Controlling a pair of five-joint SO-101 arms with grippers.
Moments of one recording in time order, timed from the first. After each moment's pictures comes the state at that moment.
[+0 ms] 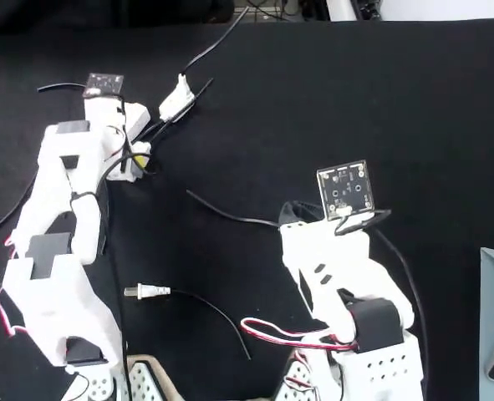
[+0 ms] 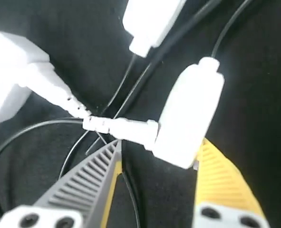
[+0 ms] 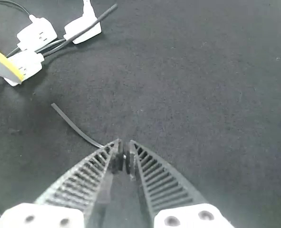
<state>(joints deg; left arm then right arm) -11.0 17.5 5.8 56.2 -11.5 -12.6 -81.3 64.1 63.3 -0.9</state>
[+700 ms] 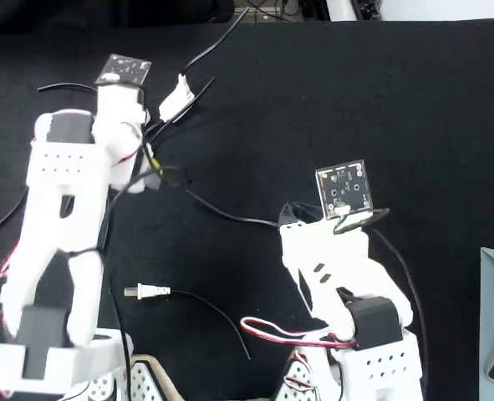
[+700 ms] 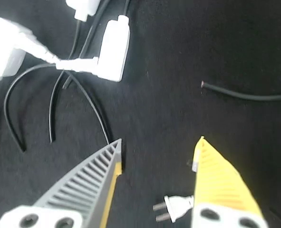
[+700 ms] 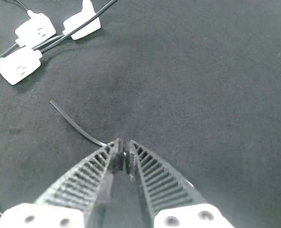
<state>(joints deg) -1.9 -11.5 6.0 85.3 -12.1 -12.6 -80.3 64.7 63.3 -0.9</state>
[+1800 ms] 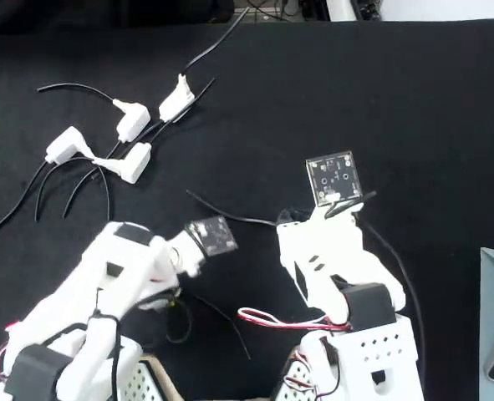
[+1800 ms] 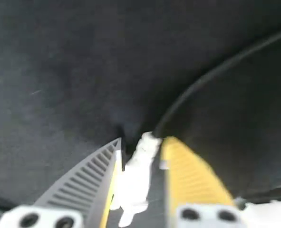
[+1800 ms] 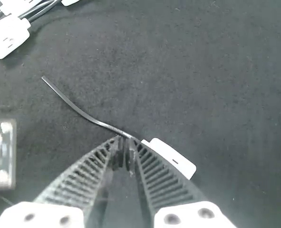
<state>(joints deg) 13.8 -23.7 63.4 57.2 -48.8 -12.6 -74.3 64.7 63.3 -0.9</state>
